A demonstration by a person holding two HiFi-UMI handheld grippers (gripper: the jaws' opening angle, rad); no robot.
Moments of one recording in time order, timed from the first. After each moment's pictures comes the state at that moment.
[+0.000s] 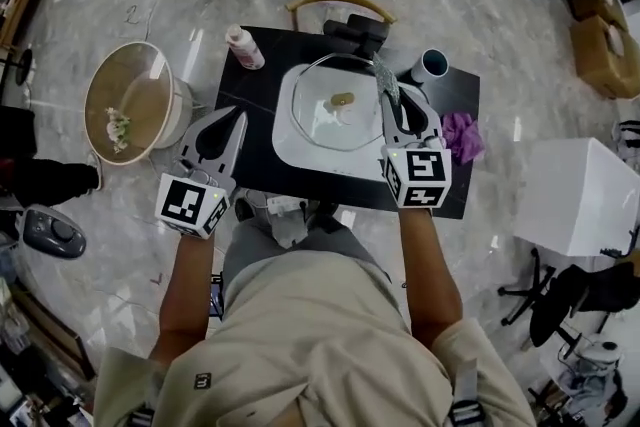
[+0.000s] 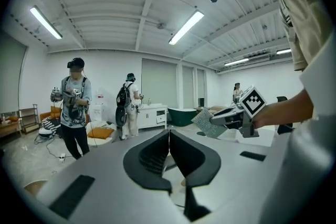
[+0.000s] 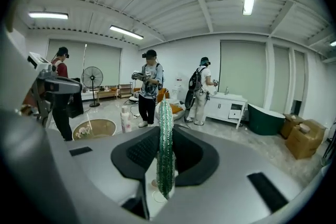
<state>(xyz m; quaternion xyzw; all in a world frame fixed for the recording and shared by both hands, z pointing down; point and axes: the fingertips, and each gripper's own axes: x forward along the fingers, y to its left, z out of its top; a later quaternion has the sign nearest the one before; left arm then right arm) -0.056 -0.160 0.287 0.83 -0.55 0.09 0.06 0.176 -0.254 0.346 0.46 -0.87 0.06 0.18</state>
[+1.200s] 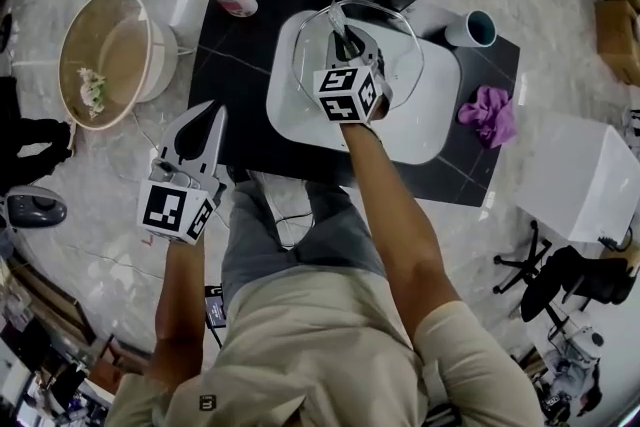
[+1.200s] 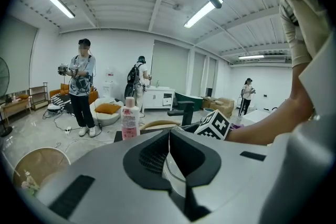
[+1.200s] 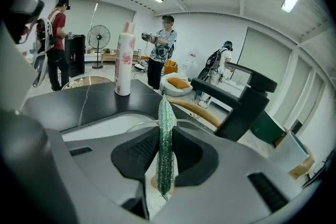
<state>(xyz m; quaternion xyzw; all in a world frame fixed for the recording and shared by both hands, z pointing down) -0.095 -0.156 0.425 0.79 -0.58 0.12 0.15 0.050 -0.324 0.595 0.43 -0.83 0.02 0.35</state>
